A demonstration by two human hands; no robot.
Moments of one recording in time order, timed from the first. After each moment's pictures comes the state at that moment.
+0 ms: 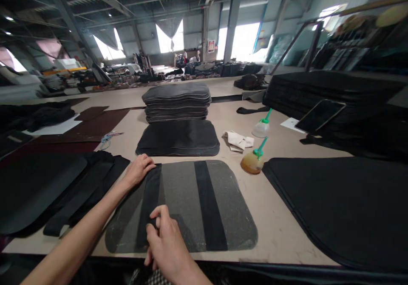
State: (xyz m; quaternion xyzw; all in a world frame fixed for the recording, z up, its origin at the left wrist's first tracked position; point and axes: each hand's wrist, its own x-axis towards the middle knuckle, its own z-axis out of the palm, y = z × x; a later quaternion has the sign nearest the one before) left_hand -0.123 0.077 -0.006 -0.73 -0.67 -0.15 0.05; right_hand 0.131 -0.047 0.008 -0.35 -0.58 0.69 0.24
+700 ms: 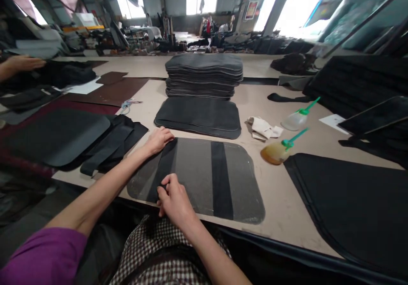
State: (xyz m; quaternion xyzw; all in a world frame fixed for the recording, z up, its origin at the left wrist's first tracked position) left_hand -0.113 0.068 -0.002 -0.77 -0.62 -0.09 0.07; right_hand 0.121 -0.053 0.006 -0.34 -0.65 0.65 0.19
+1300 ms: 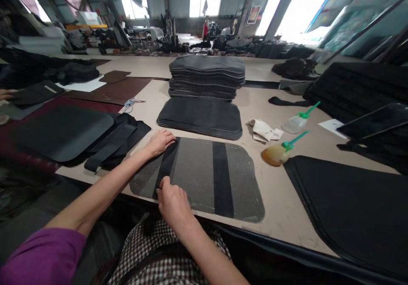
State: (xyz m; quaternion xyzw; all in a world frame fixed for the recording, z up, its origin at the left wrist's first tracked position) left_hand -0.113 0.054 -0.008 -0.77 -0.62 -0.09 0.07; right_hand 0.113 -0.066 0.017 -0.40 -0.88 0.27 0.05
